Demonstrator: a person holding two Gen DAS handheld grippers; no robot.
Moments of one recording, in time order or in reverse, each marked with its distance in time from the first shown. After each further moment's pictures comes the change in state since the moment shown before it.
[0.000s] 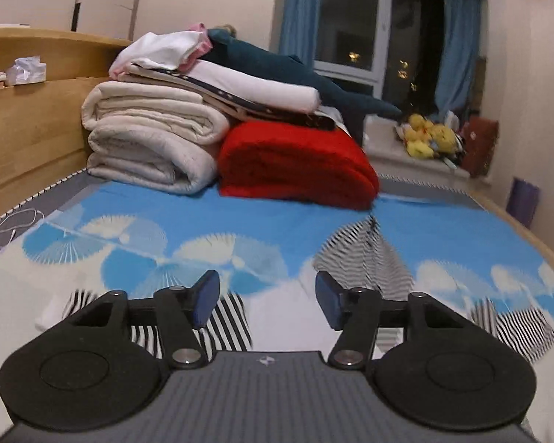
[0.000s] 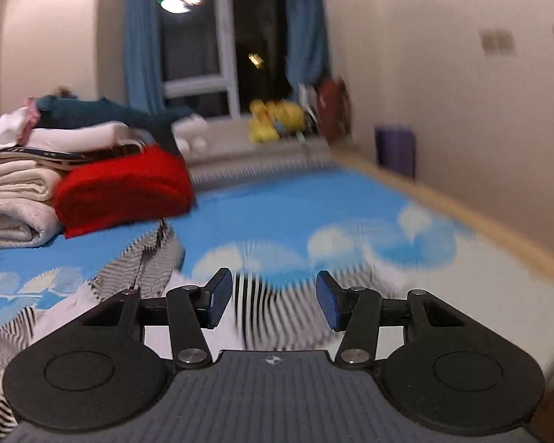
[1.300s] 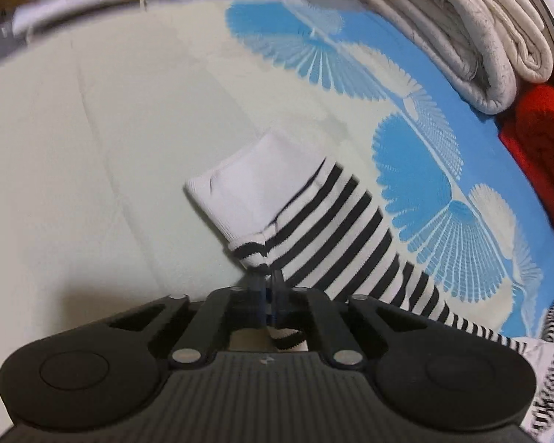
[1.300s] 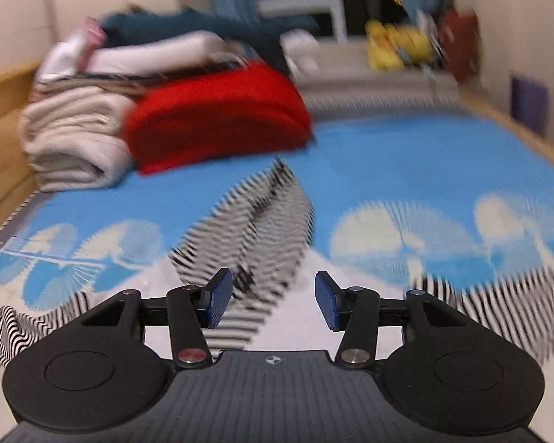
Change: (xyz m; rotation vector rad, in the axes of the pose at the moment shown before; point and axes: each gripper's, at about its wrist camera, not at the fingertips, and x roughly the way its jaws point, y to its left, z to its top) left arm 0.195 0.305 -0.082 -0.640 0.481 0.471; right arm 0.211 0.174 0.035 0.044 0.361 0.273
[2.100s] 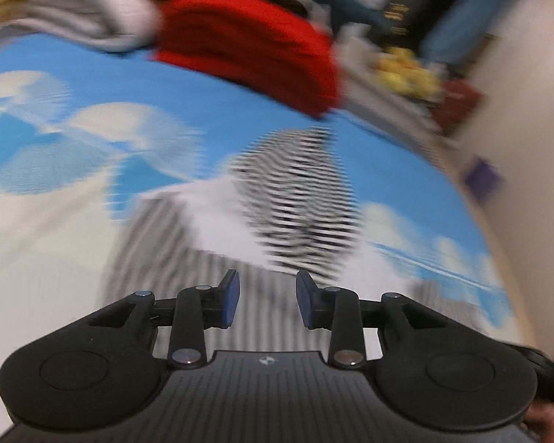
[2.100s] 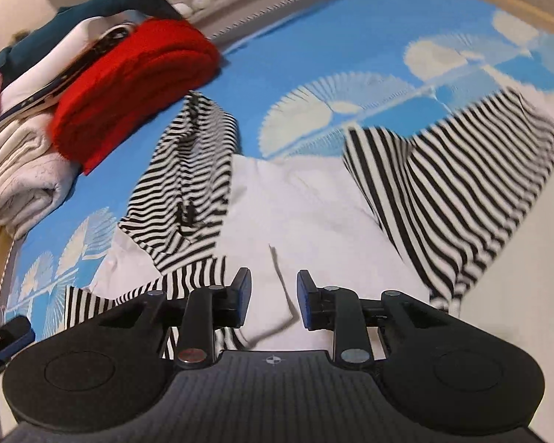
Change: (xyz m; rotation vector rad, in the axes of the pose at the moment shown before) left arm -0.153 -0.223 -0.192 0.538 0.013 -0.559; right arm 0.009 -0.069 -0.066 0.405 0.200 -0.057
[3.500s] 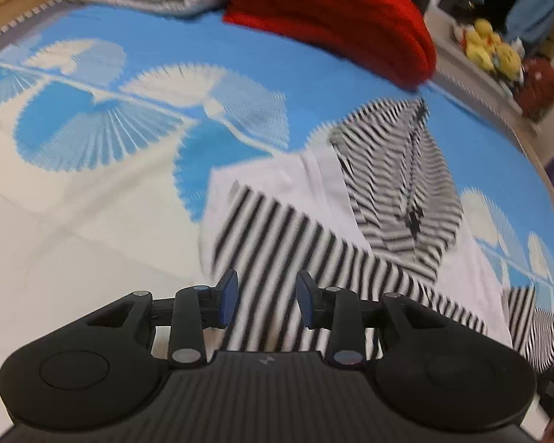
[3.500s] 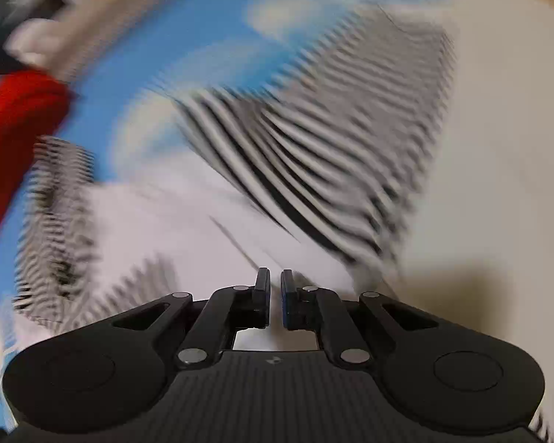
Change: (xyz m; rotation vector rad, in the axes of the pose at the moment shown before) left arm 0.081 0.023 0.018 -0.015 0.126 0.195; right arm 0.038 -0.030 0.002 0.232 -0.147 -0.190
